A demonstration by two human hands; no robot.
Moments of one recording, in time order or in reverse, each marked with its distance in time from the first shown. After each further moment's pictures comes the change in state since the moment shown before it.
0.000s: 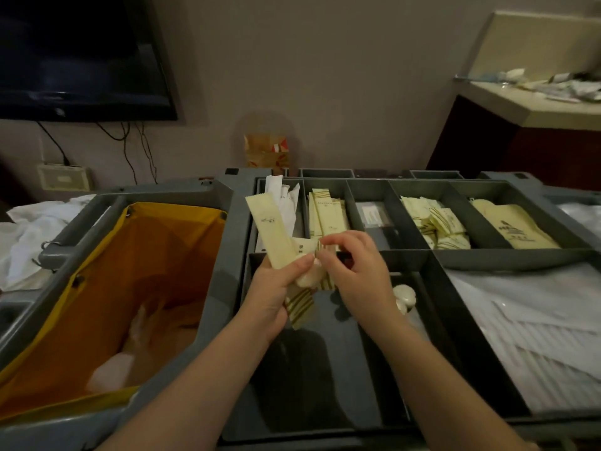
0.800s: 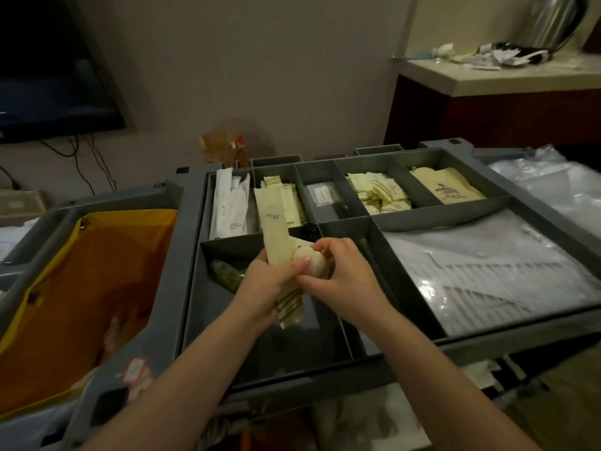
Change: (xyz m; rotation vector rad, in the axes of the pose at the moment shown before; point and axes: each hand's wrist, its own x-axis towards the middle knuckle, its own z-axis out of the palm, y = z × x) left_hand -0.034 -0.039 0.037 0.370 -0.160 0.005; right_hand -0.056 0.028 -0.050 -0.135 -0.064 0.136
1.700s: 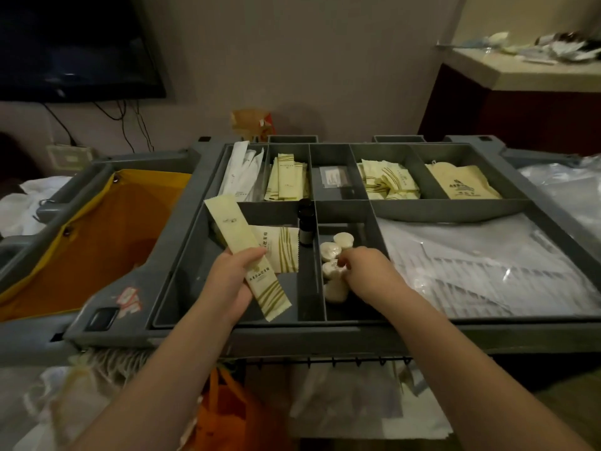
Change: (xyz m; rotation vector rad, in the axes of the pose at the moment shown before) left_hand -0.038 -0.020 0.016 -0.297 0.386 -0.038; right_hand 0.008 0.061 -0.043 -0.520 -0.357 0.071
